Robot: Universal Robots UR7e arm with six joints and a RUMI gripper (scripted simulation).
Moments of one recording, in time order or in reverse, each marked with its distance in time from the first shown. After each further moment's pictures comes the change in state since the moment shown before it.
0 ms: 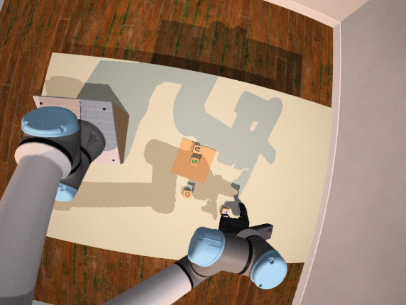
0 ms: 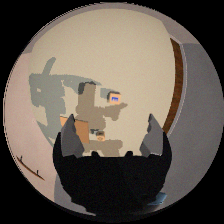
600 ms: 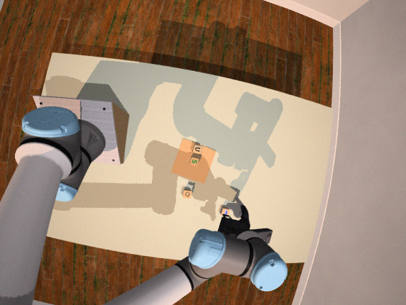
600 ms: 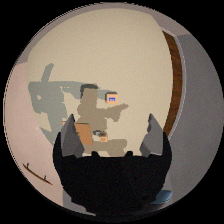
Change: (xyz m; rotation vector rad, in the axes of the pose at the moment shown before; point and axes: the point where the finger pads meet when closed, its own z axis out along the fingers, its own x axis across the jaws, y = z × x) arm 0.007 -0.001 0.000 -0.002 0.002 0.106
